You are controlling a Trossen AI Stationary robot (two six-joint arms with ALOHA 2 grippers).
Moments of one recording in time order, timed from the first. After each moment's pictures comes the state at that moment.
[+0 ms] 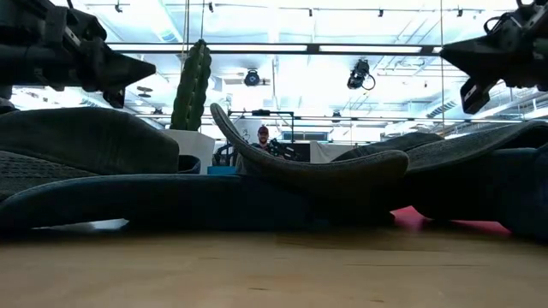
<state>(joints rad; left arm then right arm) 0.10 0.04 0.01 0.14 -0.08 -0.16 0.05 0.00 0.02 0.14 0.09 0.41</state>
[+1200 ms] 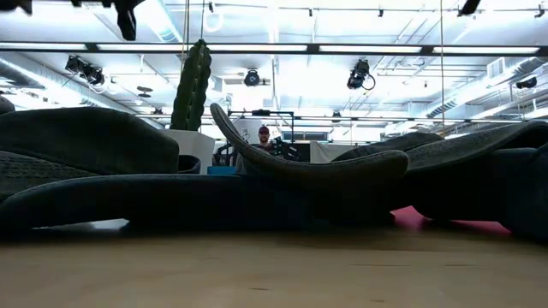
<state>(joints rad) 0.10 0.43 0.54 0.07 -0.16 -0.39 0.05 0.39 0.57 0.29 0.32 0.12</state>
